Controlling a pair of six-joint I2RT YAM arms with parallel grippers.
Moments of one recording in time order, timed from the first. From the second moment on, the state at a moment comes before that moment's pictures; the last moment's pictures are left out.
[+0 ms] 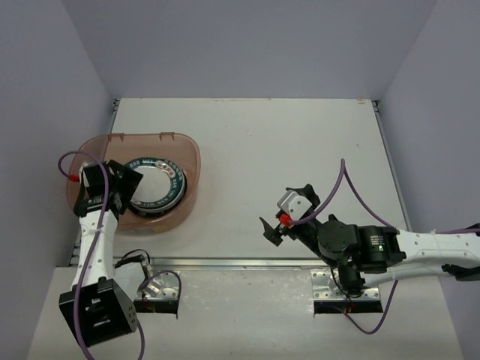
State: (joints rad) left arm 0.36 0.91 0.66 -0.53 0.02 -0.83; right arm 1.57 0.75 0.82 -0.30 0.85 -0.16
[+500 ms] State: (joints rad) left arm 0.36 0.86 0.76 -0.70 0.04 -0.69; right arm 1.11 1.13 0.93 -0.45 0.62 0.09
